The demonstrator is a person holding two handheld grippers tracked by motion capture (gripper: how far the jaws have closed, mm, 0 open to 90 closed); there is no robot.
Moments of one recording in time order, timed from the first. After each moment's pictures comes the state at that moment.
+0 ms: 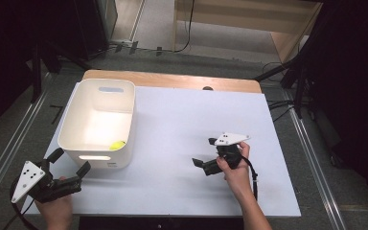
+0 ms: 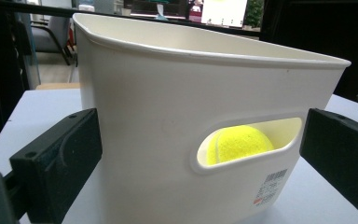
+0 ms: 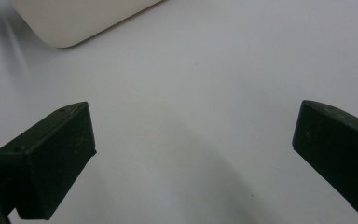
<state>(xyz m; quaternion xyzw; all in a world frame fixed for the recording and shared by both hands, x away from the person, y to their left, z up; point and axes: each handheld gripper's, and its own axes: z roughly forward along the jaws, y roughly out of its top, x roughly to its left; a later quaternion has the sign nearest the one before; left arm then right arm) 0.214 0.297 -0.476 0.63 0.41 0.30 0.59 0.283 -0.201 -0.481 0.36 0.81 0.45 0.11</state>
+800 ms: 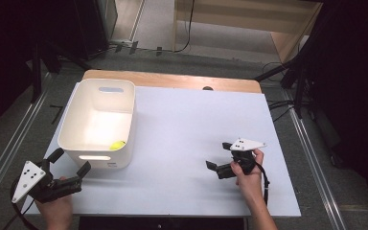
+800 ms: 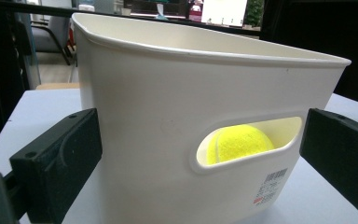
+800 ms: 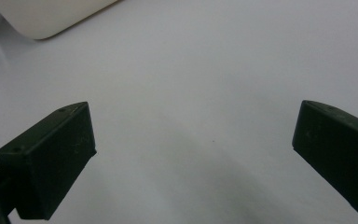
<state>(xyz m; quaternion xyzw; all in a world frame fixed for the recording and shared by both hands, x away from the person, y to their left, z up) 0.214 0.296 -0.476 0.64 0.40 0.30 0.58 0.267 -0.240 -0.493 0.39 0.79 0.45 0.12</state>
